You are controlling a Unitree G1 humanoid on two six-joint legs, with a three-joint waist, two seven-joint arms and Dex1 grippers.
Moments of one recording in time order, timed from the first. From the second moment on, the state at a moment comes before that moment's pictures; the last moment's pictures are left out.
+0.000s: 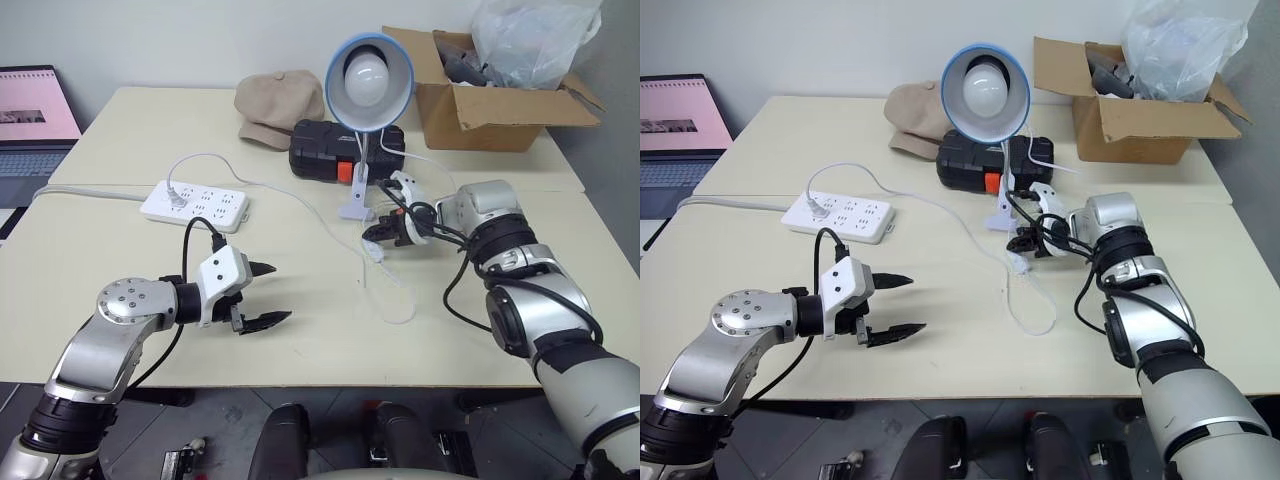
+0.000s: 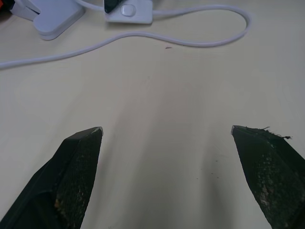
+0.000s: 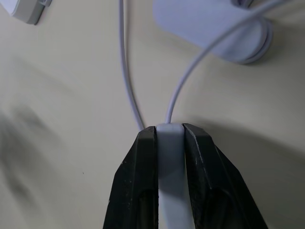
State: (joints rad) left arm -0.16 0.82 -0.01 -0.26 -0.31 0.38 -1.04; right arm -1.20 -0.28 0.06 0.95 0.26 1.06 0.76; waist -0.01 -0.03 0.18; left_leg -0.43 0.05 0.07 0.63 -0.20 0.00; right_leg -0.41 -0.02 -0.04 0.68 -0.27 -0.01
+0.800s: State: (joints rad) left arm -0.48 0.57 0.05 -0.26 -0.69 0.86 -0.88; right arm -0.78 -0.32 -0.30 -0.12 0.71 1.37 0.65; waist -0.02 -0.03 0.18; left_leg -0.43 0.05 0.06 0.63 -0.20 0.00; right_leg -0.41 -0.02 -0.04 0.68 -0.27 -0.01
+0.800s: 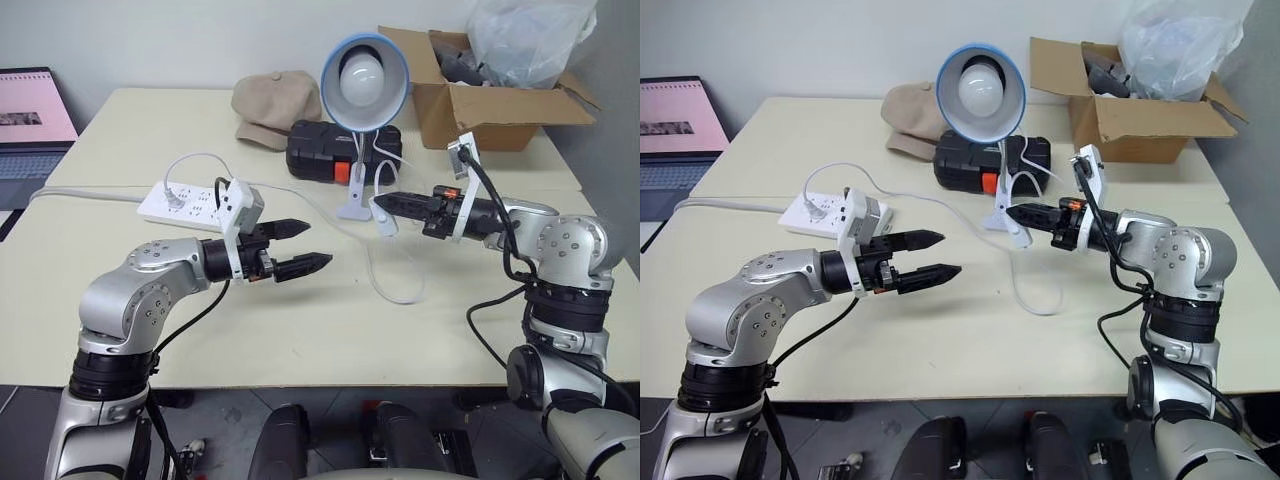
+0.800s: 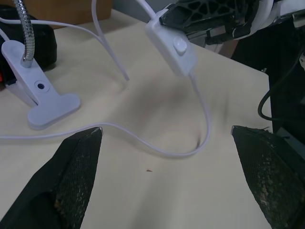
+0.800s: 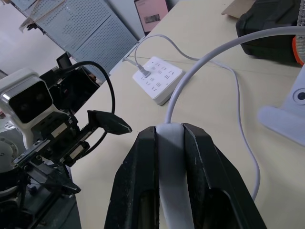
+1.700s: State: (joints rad) left arm -0.56 0.36 0.12 -0.16 -1.02 1.06 -0.74; right arm -0.81 -0.31 -0.33 -0.22 0.98 1.47 0.51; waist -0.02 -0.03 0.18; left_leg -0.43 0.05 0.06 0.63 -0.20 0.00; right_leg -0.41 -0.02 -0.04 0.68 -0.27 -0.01
